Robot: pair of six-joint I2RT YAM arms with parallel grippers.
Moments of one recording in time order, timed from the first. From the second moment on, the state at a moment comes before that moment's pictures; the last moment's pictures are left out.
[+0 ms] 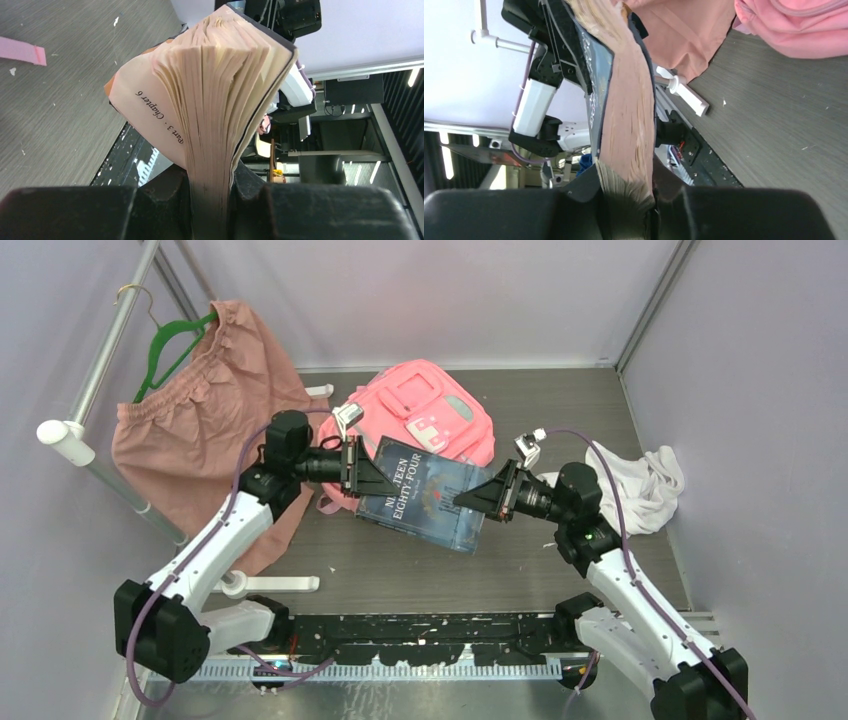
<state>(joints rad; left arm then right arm) -0.39 1.15 0.94 -0.11 1.09 -0.91 0.36 0.81 0.56 0.17 -0.82 1.18</state>
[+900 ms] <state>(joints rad) -0.25 1.47 1.35 -0.70 0.27 -0.39 0.36 0.59 0.78 -0.61 -0.43 0.86</state>
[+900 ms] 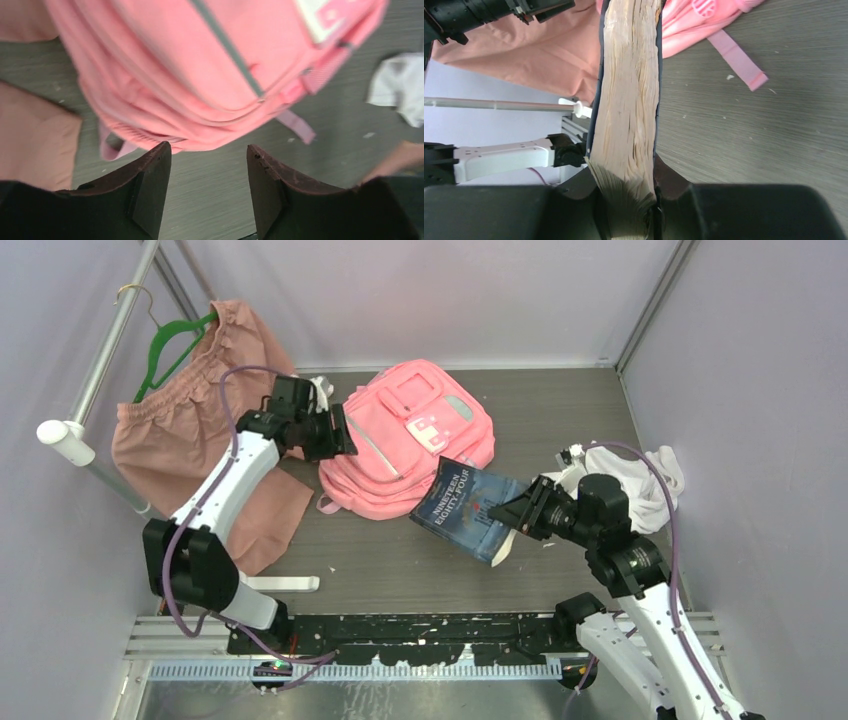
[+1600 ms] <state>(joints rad) -0.25 1.78 1.18 -0.58 0.25 -0.44 0.36 0.55 0.86 -0.85 -0.27 0.78</state>
